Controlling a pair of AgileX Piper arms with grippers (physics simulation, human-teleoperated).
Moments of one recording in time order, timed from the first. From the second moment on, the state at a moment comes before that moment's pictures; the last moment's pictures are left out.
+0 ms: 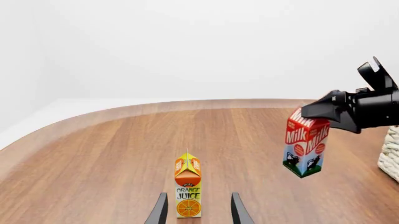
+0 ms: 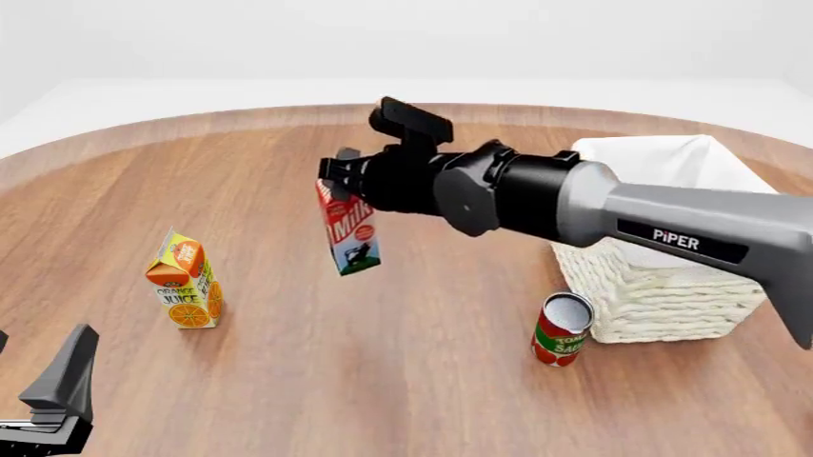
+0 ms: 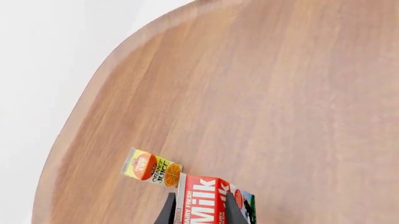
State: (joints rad) left arm 0.00 0.00 0.00 0.00 0.00; right arm 0.73 1.84 -1.40 0.11 0.62
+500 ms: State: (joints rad) left arm 0.00 0.00 0.00 0.00 0.00; right arm 0.69 1.72 -1.40 0.16 0.60
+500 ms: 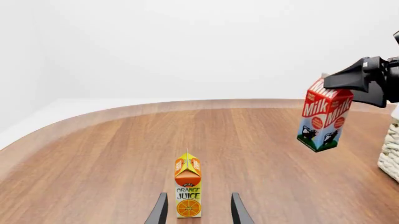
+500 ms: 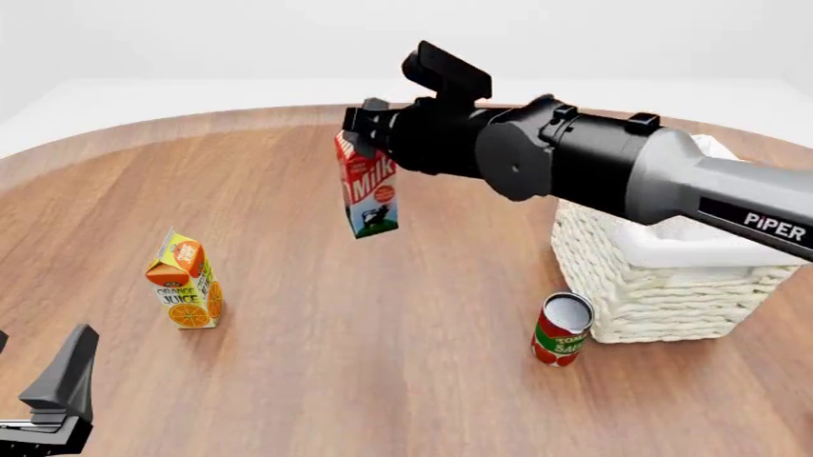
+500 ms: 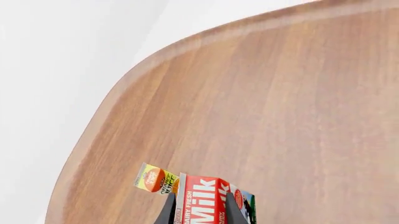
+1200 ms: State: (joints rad) left arm 0.00 0.00 0.00 0.00 0.00; right arm 0.60 1.55 -1.38 0.22 0.56
